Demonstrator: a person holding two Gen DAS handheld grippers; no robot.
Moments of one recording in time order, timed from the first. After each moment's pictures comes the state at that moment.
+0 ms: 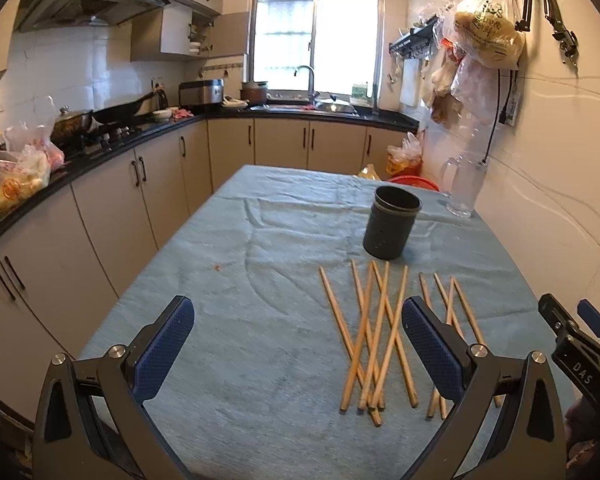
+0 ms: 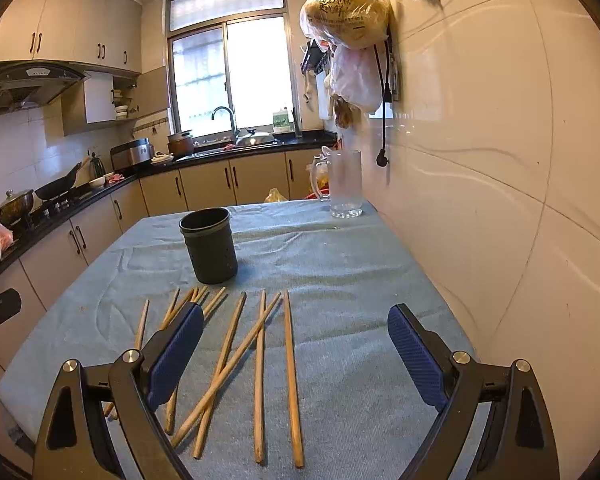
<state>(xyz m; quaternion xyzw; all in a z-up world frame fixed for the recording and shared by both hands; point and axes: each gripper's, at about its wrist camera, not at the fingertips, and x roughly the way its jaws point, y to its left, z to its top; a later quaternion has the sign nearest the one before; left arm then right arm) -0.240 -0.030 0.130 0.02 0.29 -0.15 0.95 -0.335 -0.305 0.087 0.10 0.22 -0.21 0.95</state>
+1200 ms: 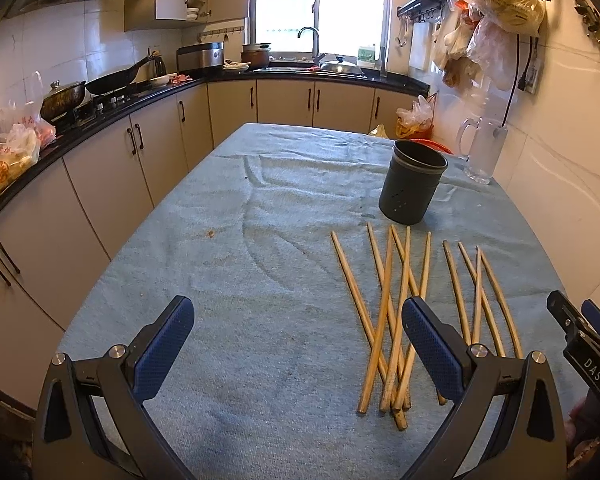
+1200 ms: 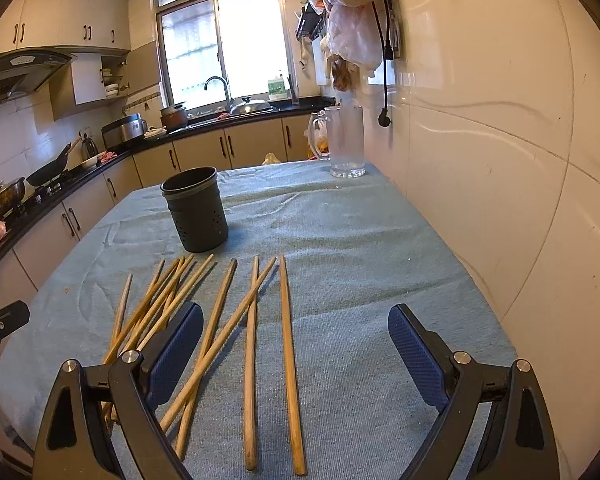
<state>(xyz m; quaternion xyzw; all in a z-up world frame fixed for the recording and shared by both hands) -0.199 -0.036 0.093 0.03 0.35 -0.13 0.93 -0.307 -0.316 0.049 0.13 0.27 -0.21 0.93</state>
